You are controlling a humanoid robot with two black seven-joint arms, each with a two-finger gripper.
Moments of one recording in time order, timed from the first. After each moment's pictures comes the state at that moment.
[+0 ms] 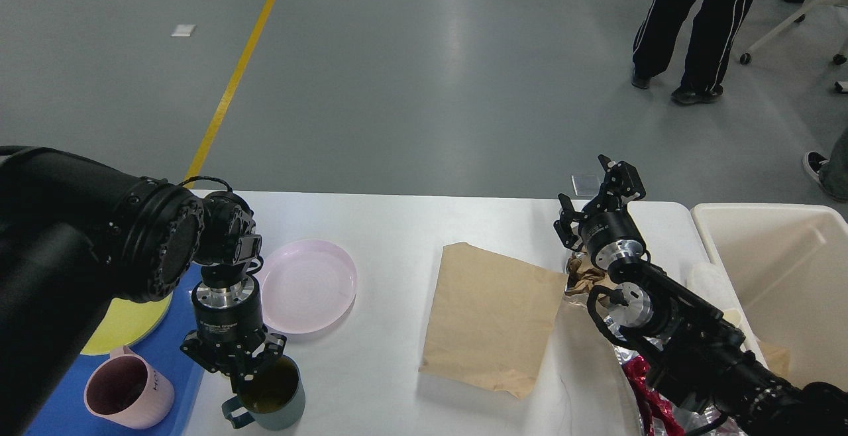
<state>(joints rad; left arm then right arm) -1.54 -0.11 1.63 -0.92 -0.20 -0.96 -0.09 0.58 -0.11 0.77 0.63 -0.16 0.04 0.44</state>
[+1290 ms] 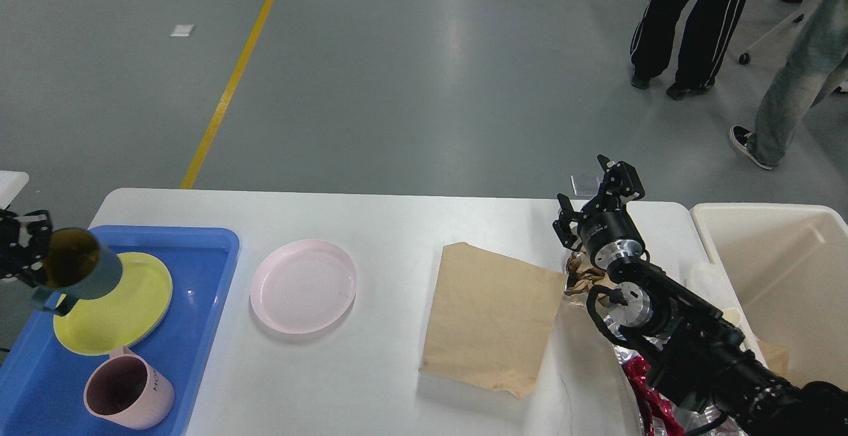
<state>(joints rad) -1.64 0.67 1.62 -0.73 -0.18 -0.96 -0.09 0.58 -0.11 0.77 0.63 -0.16 0.04 0.44</state>
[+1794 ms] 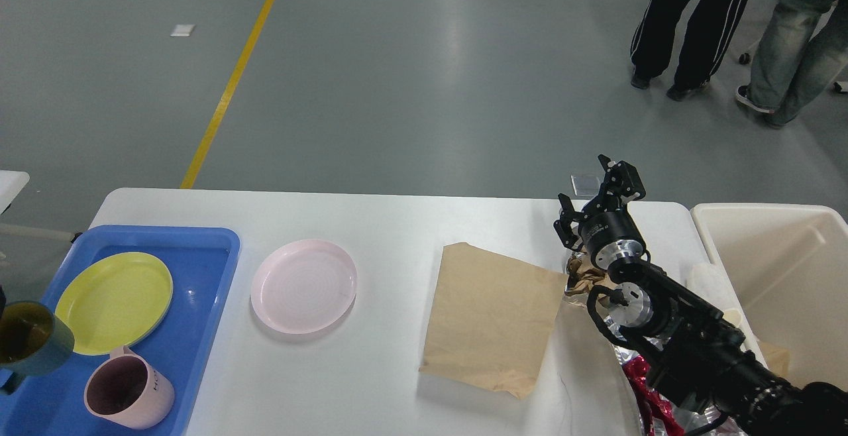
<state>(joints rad) -1.43 0.71 1.61 -0.68 -0.18 -0.96 -0.10 0.58 -0.11 0.77 0.63 -0.16 0.04 0.44</state>
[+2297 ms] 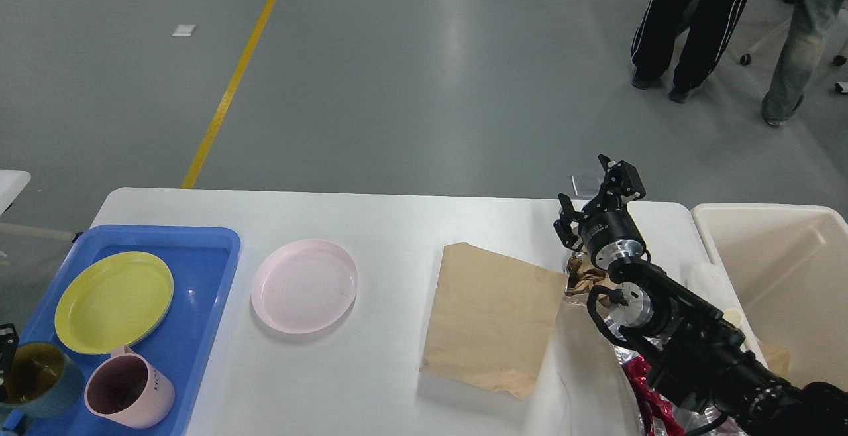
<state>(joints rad) -1.32 0.70 1.56 -0.68 -0.19 -0.96 -0.10 0.58 -0.11 0.77 0.63 -0.16 0.04 0.44</state>
